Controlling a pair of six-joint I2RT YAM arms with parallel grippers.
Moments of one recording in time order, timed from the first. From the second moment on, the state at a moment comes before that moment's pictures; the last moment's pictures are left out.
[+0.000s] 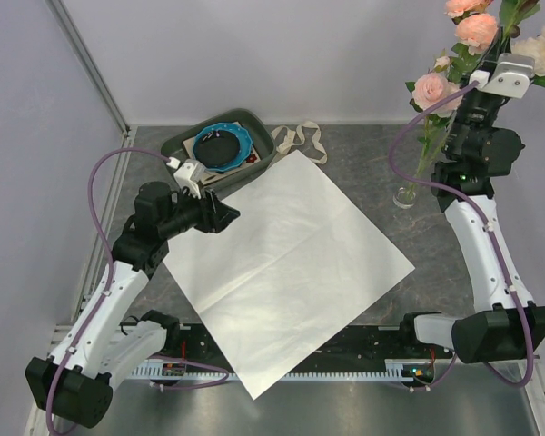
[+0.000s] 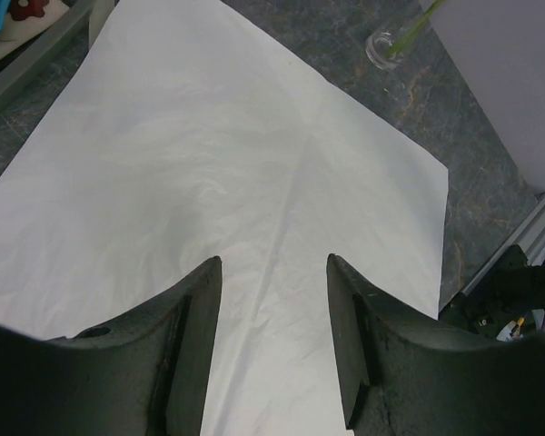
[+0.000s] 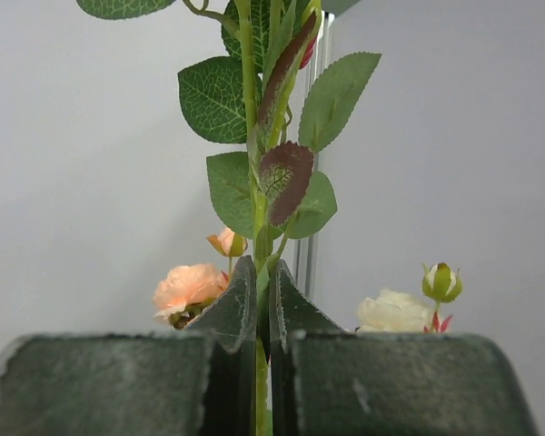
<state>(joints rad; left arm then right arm) -0.30 0.88 0.82 -0.30 0.45 -0.29 0.06 1.26 1.35 0.79 0.31 -0.43</state>
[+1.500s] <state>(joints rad) -0.30 0.87 0.81 -0.29 0.42 -0.28 0.01 1.33 1.19 0.93 0.23 -0.33</state>
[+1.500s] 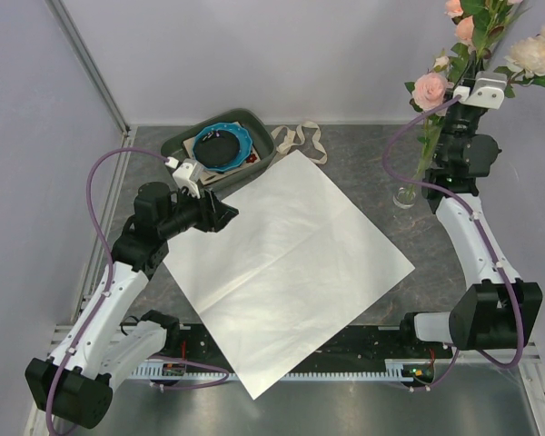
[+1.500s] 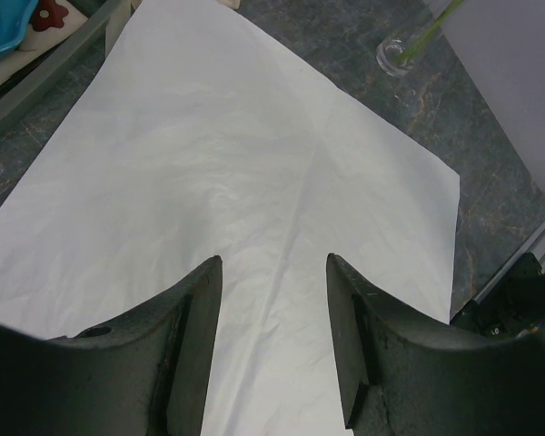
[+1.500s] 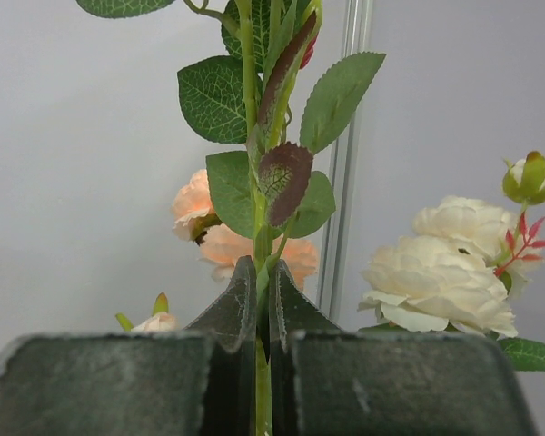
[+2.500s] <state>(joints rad) -0.30 0.87 0.81 -0.28 0.42 -0.28 -0.05 1.33 0.94 1.00 0.23 -0.24</state>
